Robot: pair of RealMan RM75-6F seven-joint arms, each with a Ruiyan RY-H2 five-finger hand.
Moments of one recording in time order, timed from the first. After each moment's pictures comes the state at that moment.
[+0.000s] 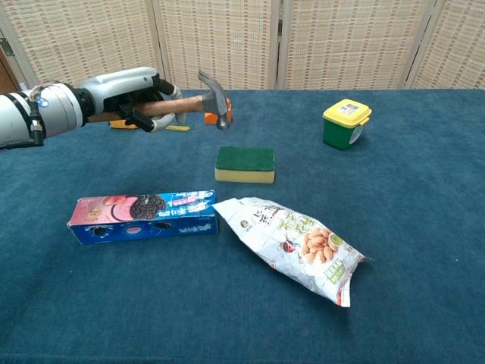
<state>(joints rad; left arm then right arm) -0.93 -1.61 -0.13 -0.96 1.48 0.89 -0.54 0.04 -0.99 0.01 -1.63 -1.58 1.51 0.16</state>
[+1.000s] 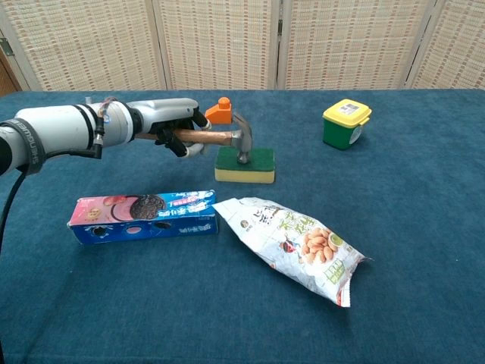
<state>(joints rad) -1.05 -1.72 -0.18 -0.88 1.31 0.62 -0.26 0.03 -1.00 0.01 -1.61 -1.56 1.50 0.18</state>
